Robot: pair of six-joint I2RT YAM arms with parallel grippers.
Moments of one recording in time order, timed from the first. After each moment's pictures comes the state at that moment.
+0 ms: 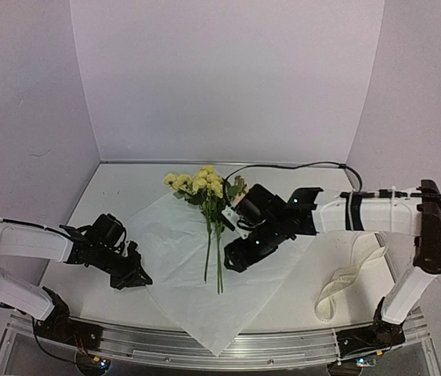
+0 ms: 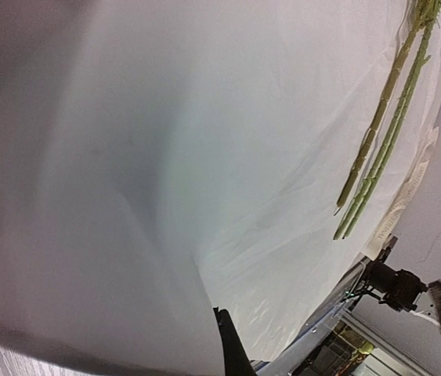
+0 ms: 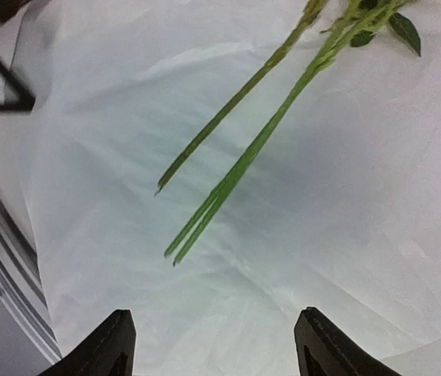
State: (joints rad) left arm -0.60 1.30 0.46 -0.22 0.50 -1.01; right arm 1.04 1.69 1.24 -0.63 -0.05 0.31
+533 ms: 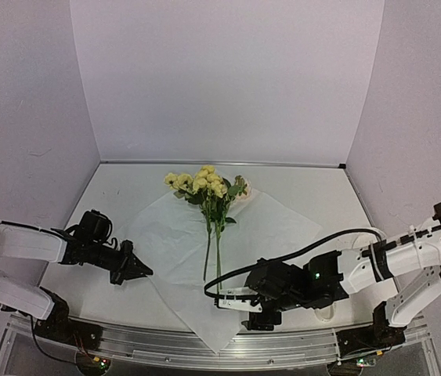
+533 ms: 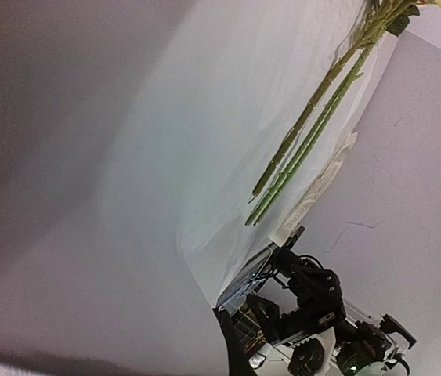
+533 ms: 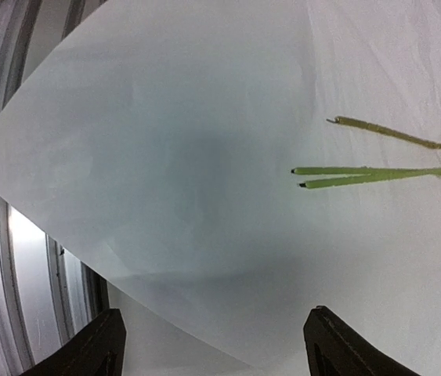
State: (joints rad) left arm -0.45 1.28 0.39 -0.04 0.78 -1.19; right arm 1.35 1.51 0.82 -0.33 0.13 -0.31
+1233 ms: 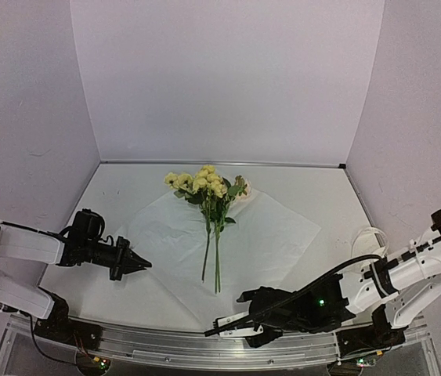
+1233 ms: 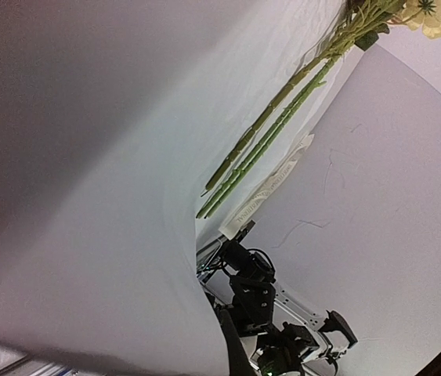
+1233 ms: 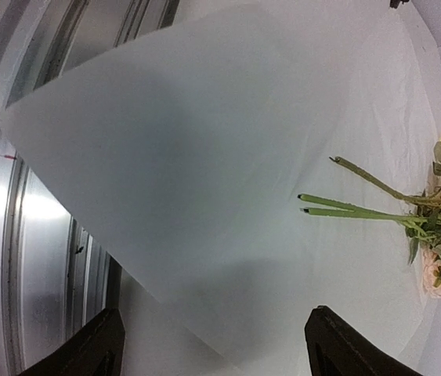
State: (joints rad) left arm -0.36 1.28 0.34 0.12 0.91 -1.37; right arm 1.52 1.51 0.73 -0.19 0.34 -0.47
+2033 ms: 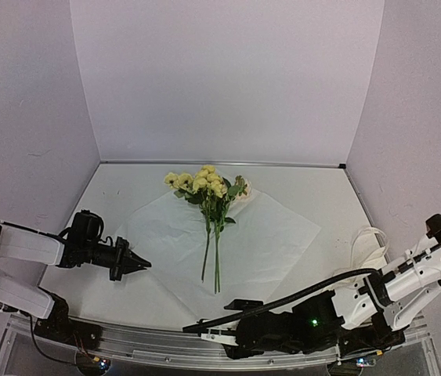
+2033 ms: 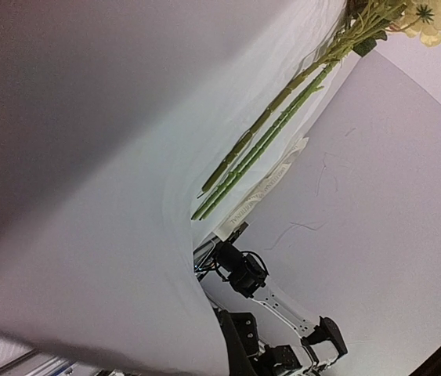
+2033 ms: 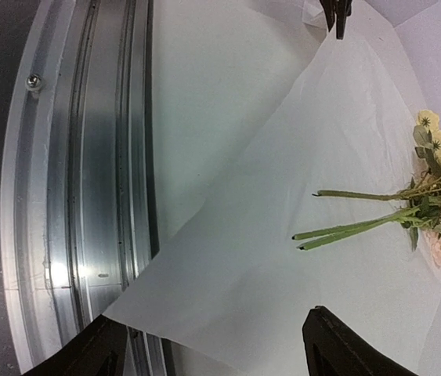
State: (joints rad) left arm -0.35 1.29 0.33 0.16 0.92 -1.41; right arm 1.66 1.58 0.84 -0.16 0.49 -0.15
